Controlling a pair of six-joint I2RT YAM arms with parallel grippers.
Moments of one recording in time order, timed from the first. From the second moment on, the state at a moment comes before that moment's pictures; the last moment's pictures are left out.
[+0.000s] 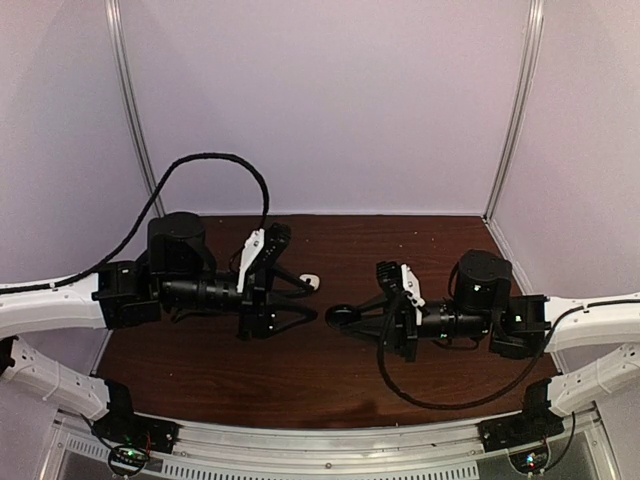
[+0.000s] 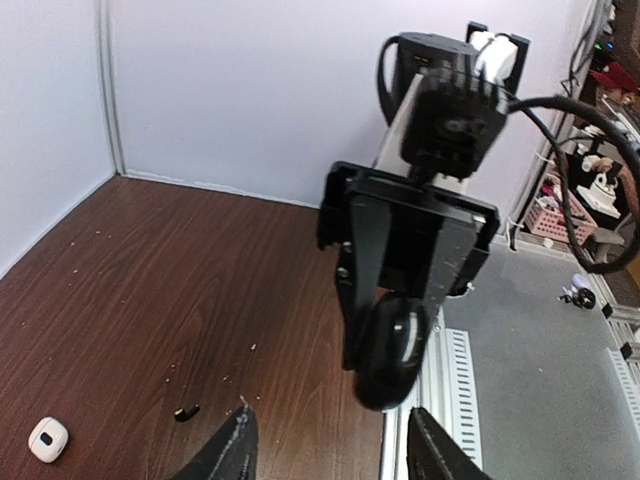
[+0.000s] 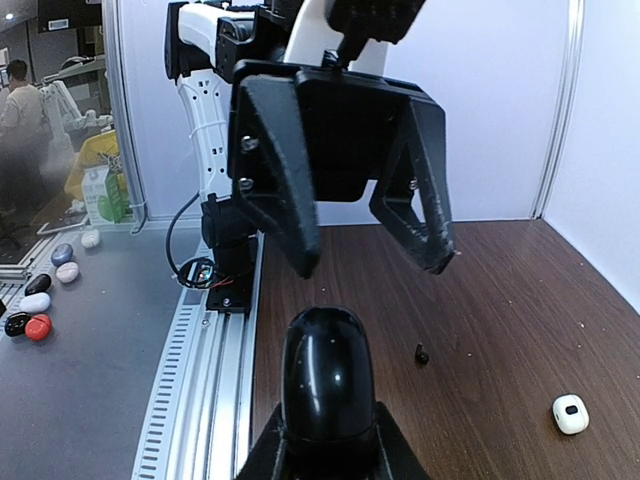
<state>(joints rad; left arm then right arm) -1.08 1.14 0.92 -0.01 0.38 -0.05 1.12 1.11 0.68 0.32 -0.35 -0.05</state>
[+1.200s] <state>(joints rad) -1.06 1.25 1.00 0.00 0.37 -0.05 1.11 1.12 0.68 0.31 -0.36 -0.08</state>
